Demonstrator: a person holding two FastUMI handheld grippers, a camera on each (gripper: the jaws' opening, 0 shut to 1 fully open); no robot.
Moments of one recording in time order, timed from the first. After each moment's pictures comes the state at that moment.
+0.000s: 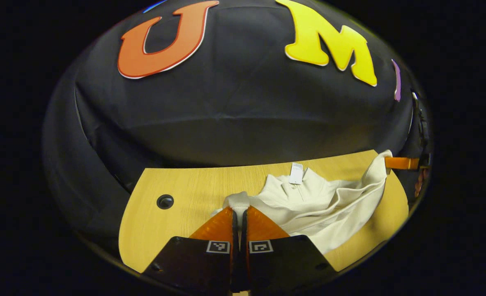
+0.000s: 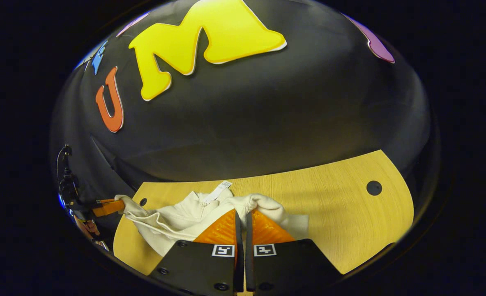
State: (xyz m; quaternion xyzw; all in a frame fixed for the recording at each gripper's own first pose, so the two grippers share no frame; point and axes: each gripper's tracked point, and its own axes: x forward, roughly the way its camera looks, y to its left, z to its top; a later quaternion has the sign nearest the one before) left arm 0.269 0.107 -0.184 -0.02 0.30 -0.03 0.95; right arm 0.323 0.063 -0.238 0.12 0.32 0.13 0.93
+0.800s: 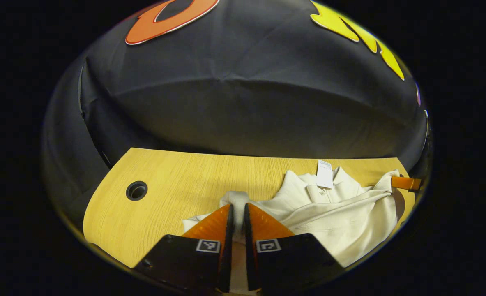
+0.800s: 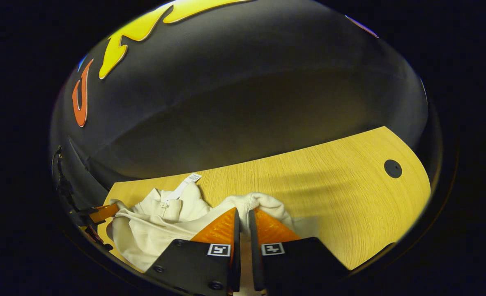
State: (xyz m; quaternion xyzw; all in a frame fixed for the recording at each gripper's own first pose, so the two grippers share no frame) left arm 0.322 0.100 -0.271 -0.04 0.30 0.01 0.95; right arm 0.375 0.057 -0.339 0.12 0.33 0.07 0.93
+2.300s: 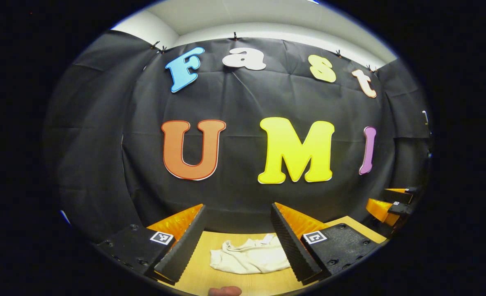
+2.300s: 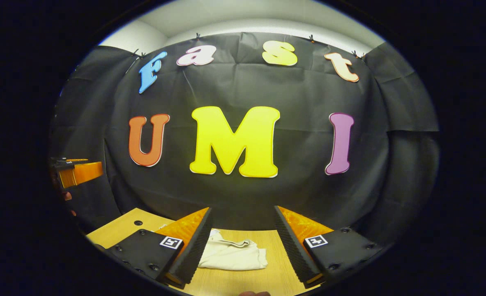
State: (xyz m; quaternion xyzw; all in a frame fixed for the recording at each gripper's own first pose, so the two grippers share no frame) left arm 0.062 0.087 0.102 -0.03 0.00 0.00 1.00; right arm 0.107 0.059 0.019 -0.01 0.02 0.05 1.00
